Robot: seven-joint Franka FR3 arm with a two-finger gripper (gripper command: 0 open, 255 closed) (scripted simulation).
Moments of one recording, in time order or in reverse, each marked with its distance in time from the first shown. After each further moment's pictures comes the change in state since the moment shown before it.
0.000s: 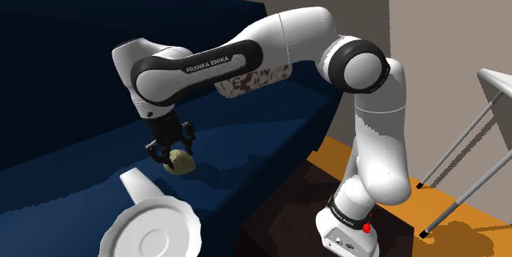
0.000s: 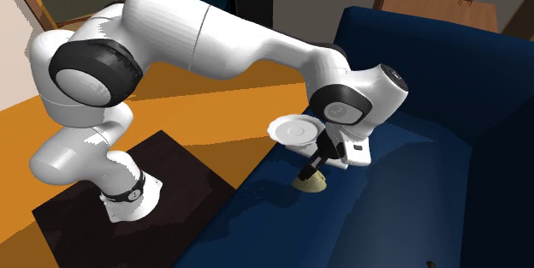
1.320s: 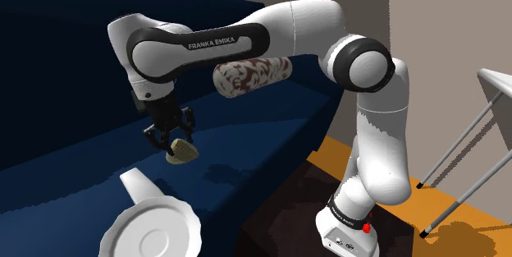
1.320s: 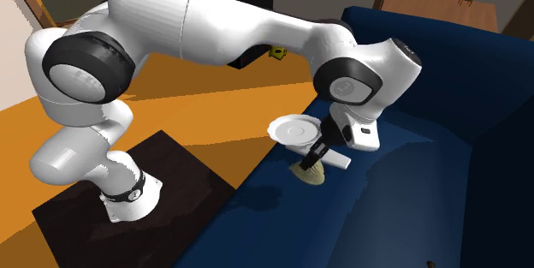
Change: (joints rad) arm 0.000 -0.027 0.003 0.092 0.006 -0.118 -0.002
